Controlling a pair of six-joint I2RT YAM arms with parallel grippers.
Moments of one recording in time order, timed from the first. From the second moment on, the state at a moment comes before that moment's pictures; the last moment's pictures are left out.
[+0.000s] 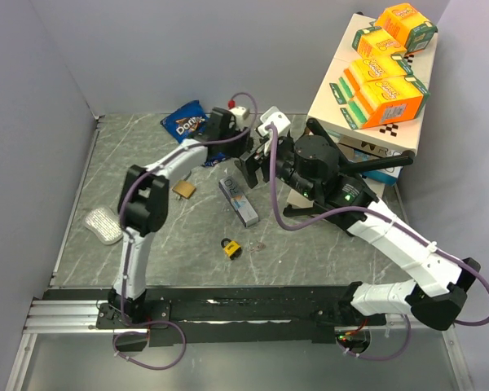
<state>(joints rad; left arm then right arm) -0.50 2.24 1.90 -0.29 0.14 -0.15 0.86 1.22 1.40 -0.31 0.13 -0.12</state>
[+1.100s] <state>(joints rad) -0.29 1.23 1.27 -0.90 0.99 0.10 0.78 1.04 1.01 -0.26 -0.66 -0.61</state>
